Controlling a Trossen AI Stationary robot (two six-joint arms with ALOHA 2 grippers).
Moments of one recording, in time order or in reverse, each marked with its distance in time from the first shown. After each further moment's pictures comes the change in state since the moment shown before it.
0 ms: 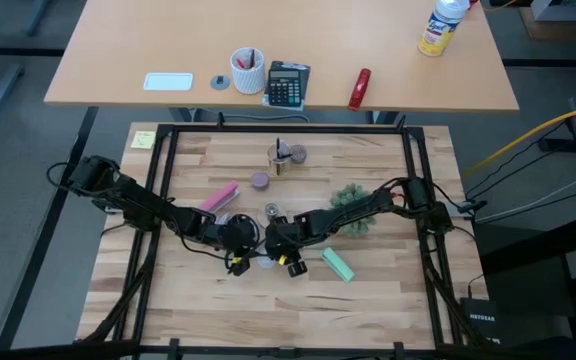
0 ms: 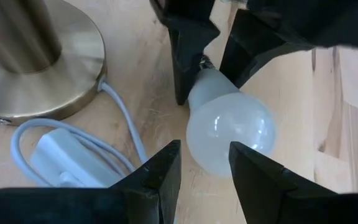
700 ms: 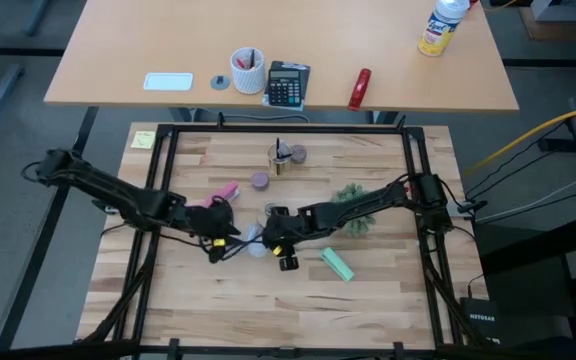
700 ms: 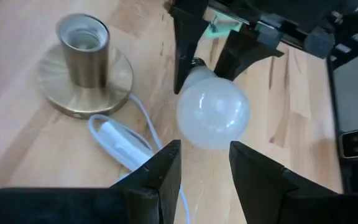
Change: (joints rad) left arm 0.005 -0.431 0.001 -0.362 -0.001 -0.016; right arm 0.000 -0.101 0.010 0.026 0.080 0.177
